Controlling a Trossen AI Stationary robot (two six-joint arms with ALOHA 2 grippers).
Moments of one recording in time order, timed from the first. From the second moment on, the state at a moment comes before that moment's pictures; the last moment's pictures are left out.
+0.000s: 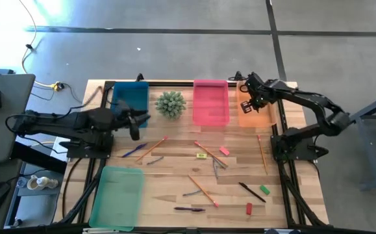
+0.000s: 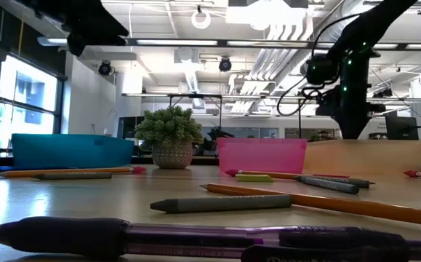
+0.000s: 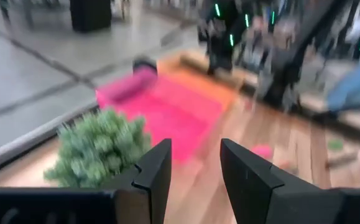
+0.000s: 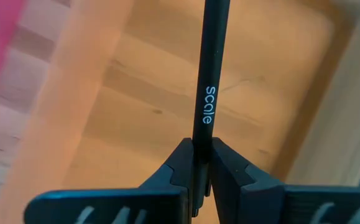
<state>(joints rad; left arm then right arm) 0.08 0.66 0.58 -0.27 -0.45 -0.35 -0.87 1.36 0.82 -0.83 0.17 0.24</state>
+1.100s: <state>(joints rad) 0.08 1.37 0.84 -0.56 -0.15 -0.68 -0.87 1.52 0.82 -0.80 0.19 0.10</state>
